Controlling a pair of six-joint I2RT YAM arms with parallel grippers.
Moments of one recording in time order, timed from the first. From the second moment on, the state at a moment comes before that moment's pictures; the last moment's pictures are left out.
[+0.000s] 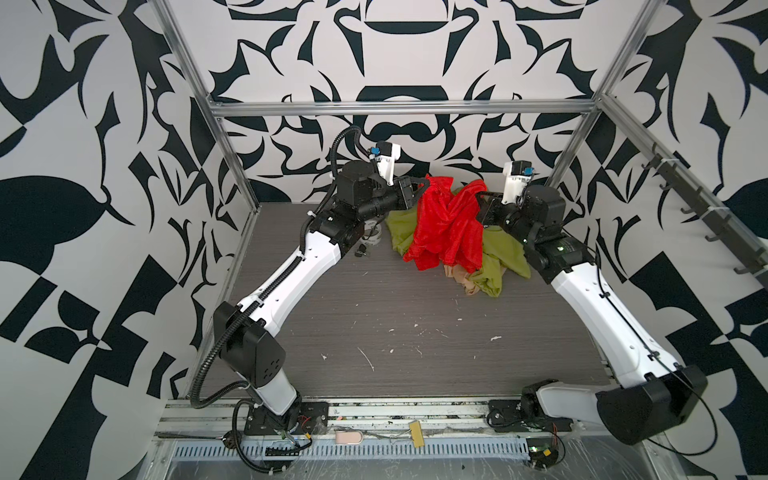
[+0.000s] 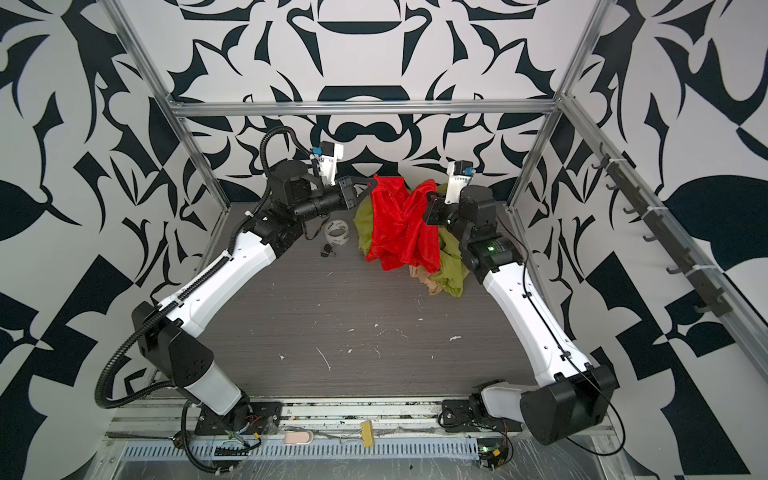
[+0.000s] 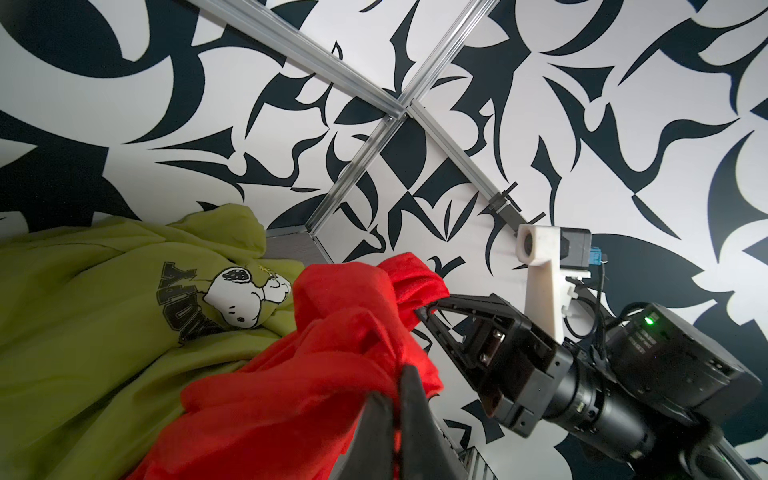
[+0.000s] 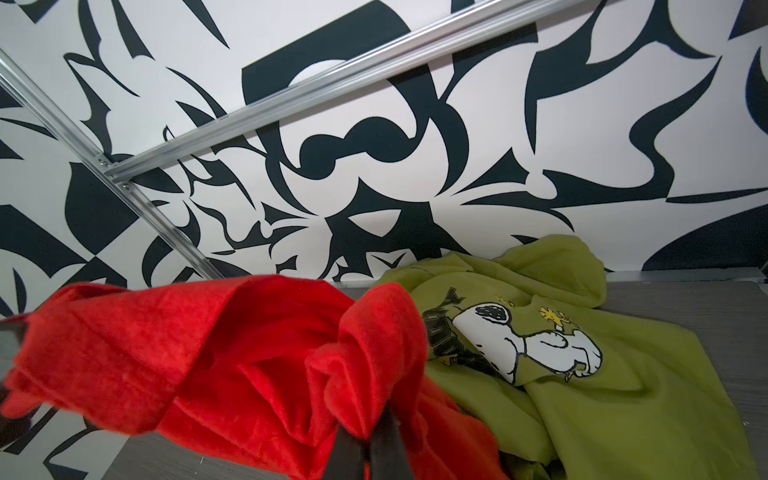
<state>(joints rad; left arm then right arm) -0.59 1.65 1.69 -0.07 0.46 -0.68 0.28 1.28 1.35 -0.26 -0.11 0.36</state>
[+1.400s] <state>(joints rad) -0.59 1.49 1.69 -0.05 0.46 -0.66 0.31 1.28 1.73 -0.44 -0.31 0.23</state>
